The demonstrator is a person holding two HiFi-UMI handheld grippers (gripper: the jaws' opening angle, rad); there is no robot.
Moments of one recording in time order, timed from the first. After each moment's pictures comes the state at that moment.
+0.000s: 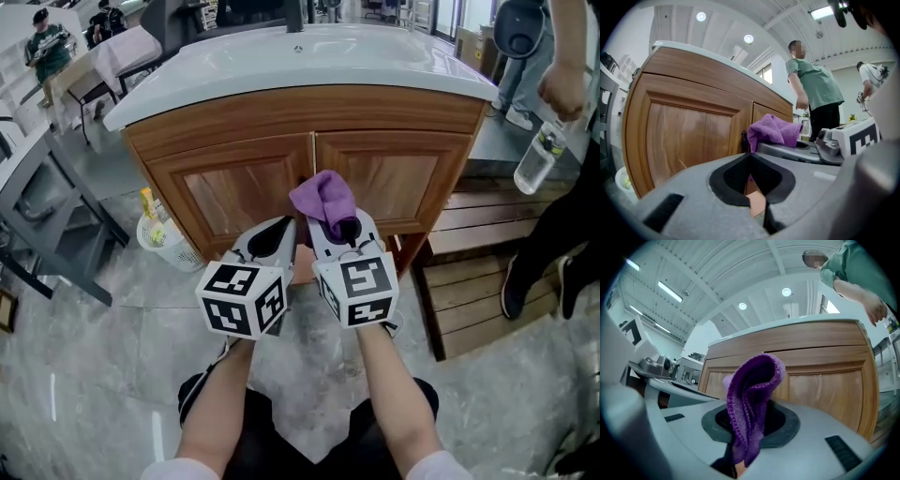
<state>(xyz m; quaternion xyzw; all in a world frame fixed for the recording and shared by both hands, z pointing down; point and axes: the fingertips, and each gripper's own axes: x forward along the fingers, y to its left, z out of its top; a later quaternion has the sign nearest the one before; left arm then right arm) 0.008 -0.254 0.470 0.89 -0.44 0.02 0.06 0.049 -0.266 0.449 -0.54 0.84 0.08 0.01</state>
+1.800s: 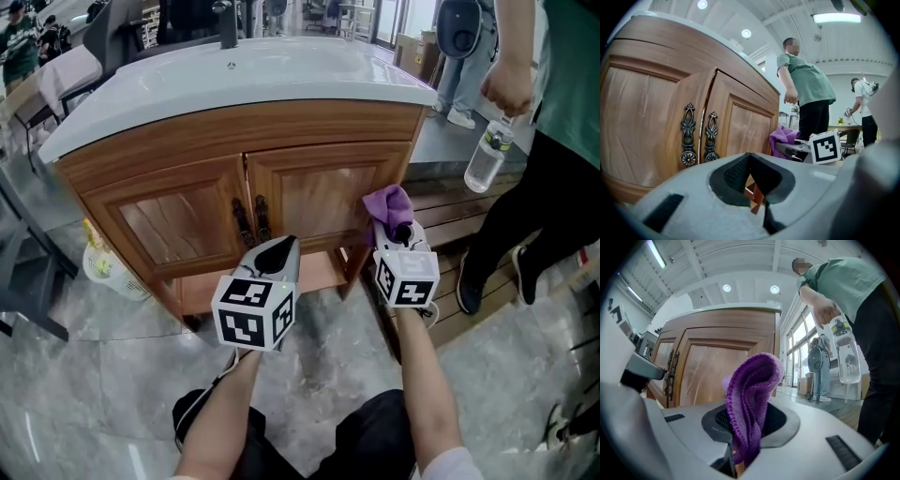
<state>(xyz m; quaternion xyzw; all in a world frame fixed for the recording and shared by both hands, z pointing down) 0.118 -0.257 0.497 0.93 -0.37 0.03 0.08 0.303 -0.281 0.490 -0.71 0.70 0.07 -0.06</state>
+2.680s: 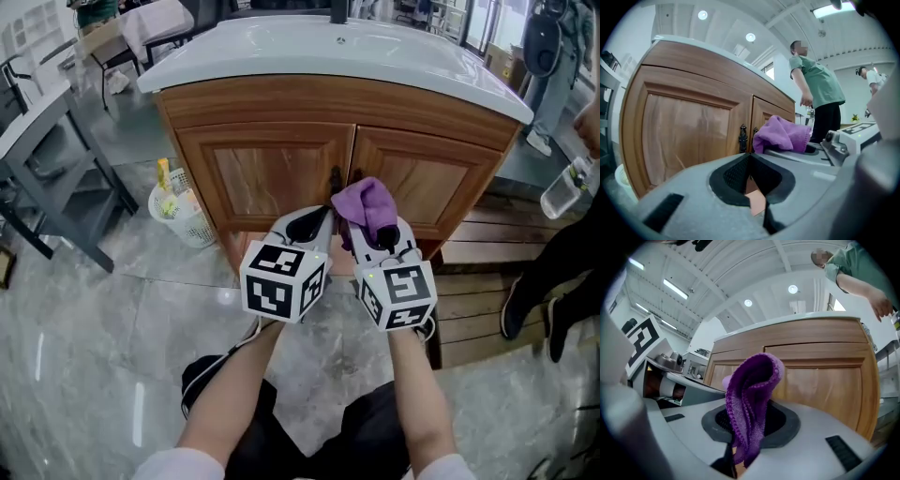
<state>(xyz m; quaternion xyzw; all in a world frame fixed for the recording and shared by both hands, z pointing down) 0.024 -0.260 0.481 0.89 -0.45 0.02 0.07 0.066 -0.257 0.466 -0.51 0.85 0.09 -0.02</state>
